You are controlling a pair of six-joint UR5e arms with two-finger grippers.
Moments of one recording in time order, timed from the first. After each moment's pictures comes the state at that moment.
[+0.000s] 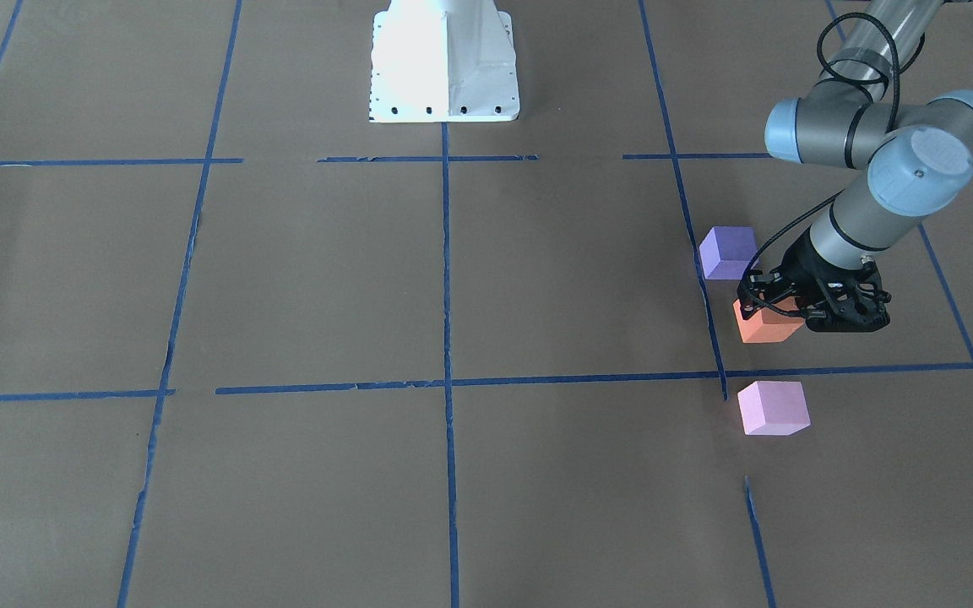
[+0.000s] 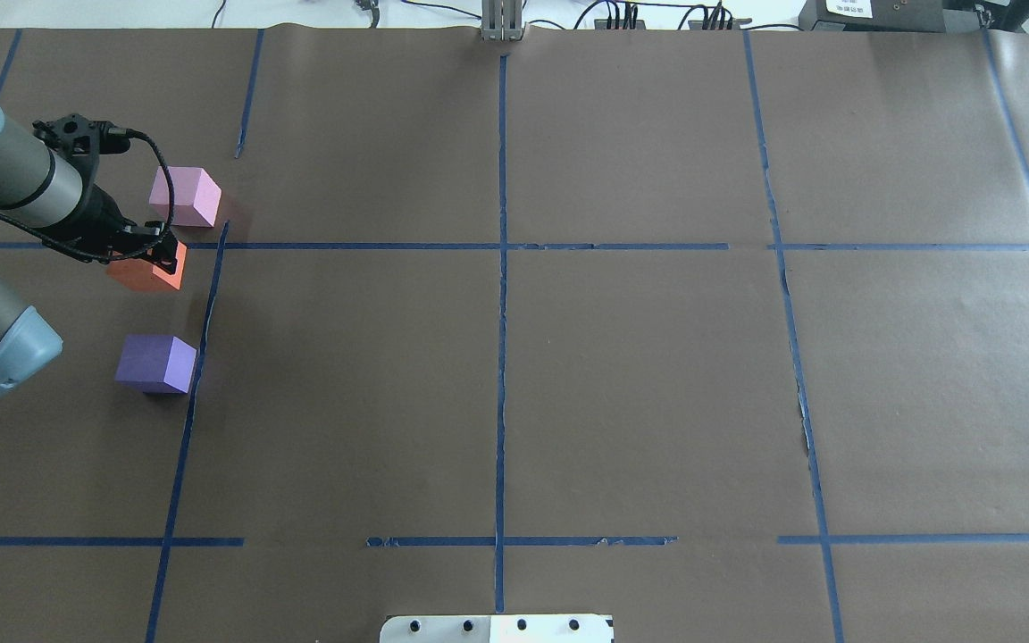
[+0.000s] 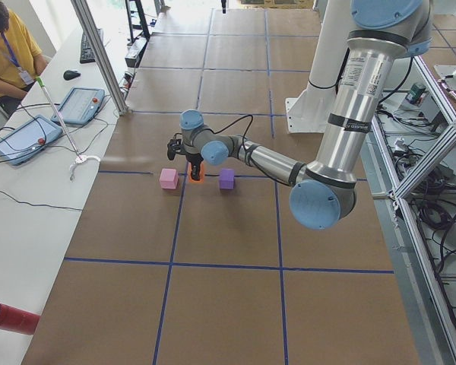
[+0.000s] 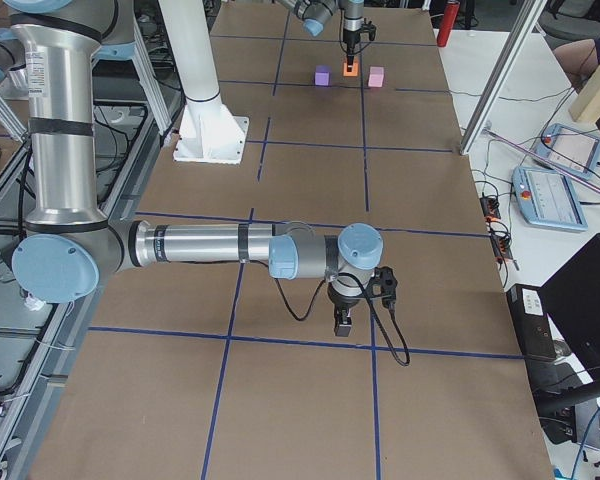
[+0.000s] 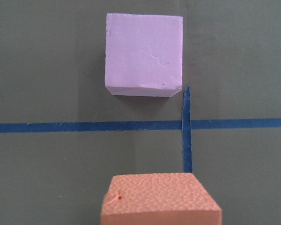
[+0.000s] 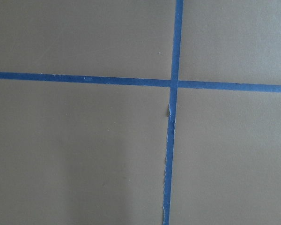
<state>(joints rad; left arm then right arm) -0.93 -1.85 -1.58 -1.91 -2.17 -0.84 1.48 -1.59 1.63 -1.58 2.36 0.05</state>
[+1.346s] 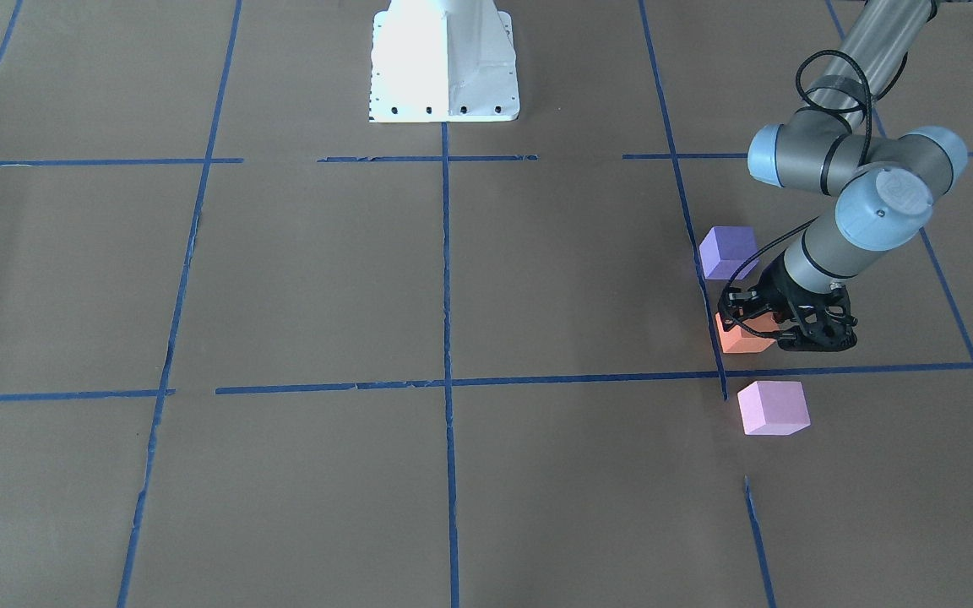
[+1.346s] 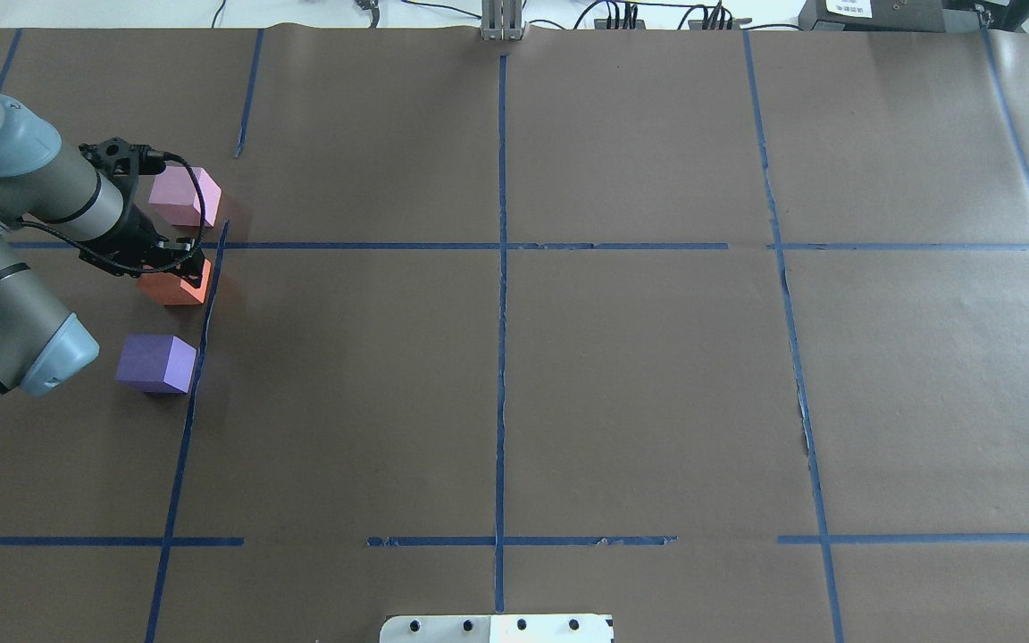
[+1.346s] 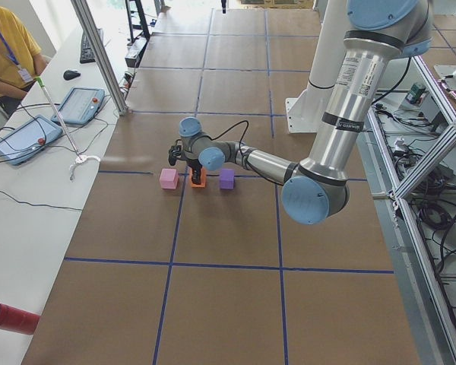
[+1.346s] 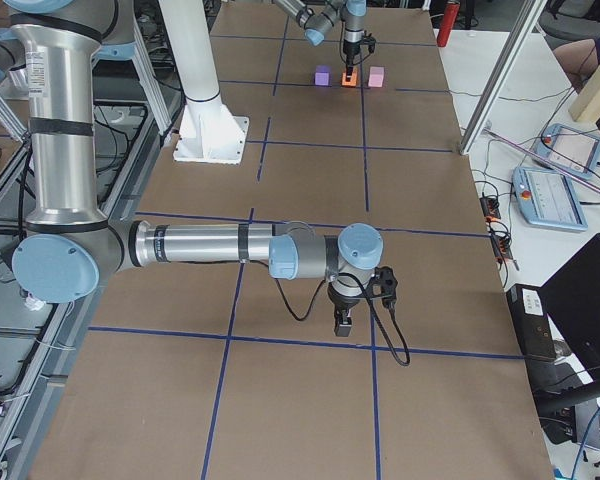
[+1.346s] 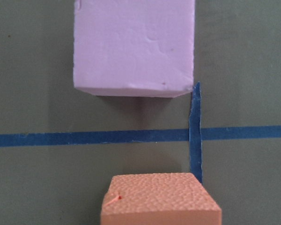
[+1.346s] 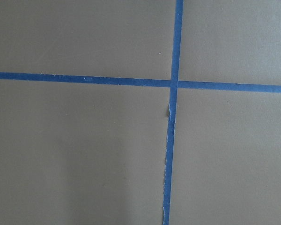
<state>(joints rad) -0.89 -1.88 -1.49 -1.96 -2.17 -0.86 1.48 -1.59 1.63 -1.57 2.36 0.05</state>
